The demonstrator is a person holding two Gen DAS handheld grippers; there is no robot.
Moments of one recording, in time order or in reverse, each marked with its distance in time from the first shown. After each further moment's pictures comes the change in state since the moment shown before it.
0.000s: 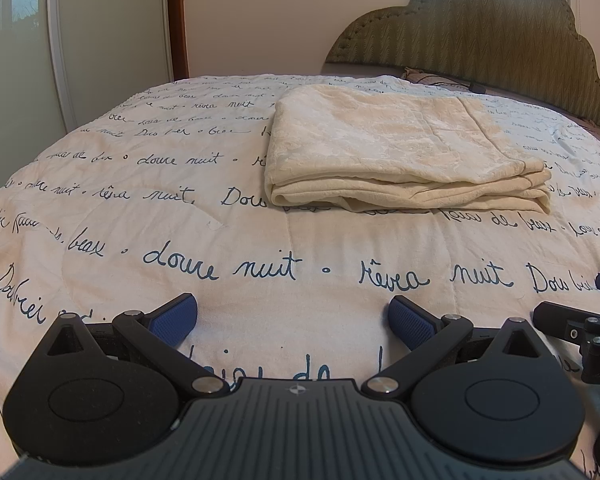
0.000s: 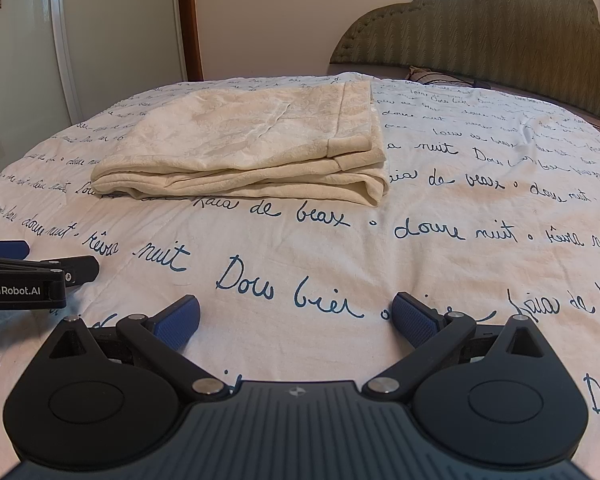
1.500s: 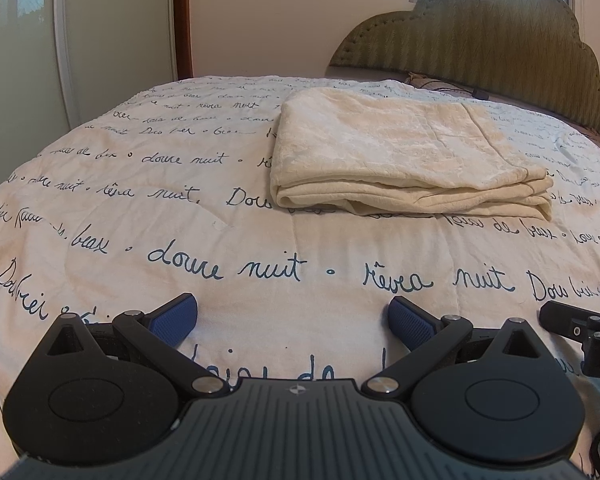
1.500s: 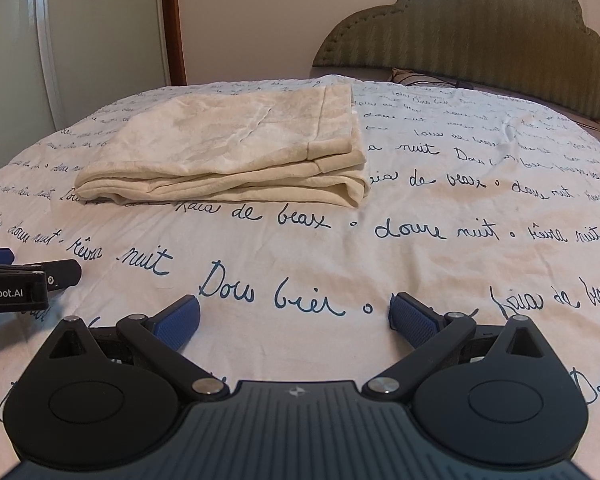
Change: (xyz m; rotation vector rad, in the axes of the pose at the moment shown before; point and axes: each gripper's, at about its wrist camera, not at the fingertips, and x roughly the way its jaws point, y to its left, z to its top) left arm -0.001 0.004 0.000 -0.024 -0.007 -0.002; right arm -0.003 -0.005 -0.001 0.026 -0.011 -0.043
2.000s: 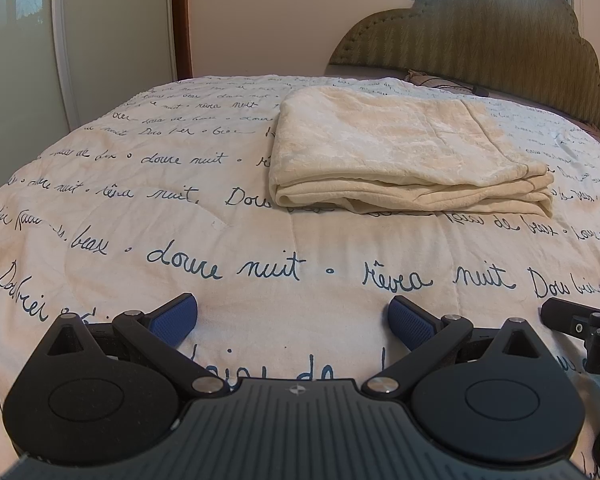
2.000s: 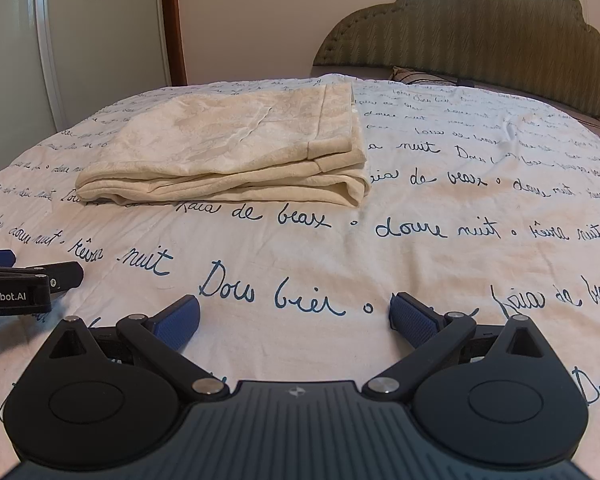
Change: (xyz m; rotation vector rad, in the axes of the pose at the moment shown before) left arm 0.001 -0.001 0.000 0.010 0.003 0.004; right arm 0.001 0.000 0.000 0.001 0.001 0.001
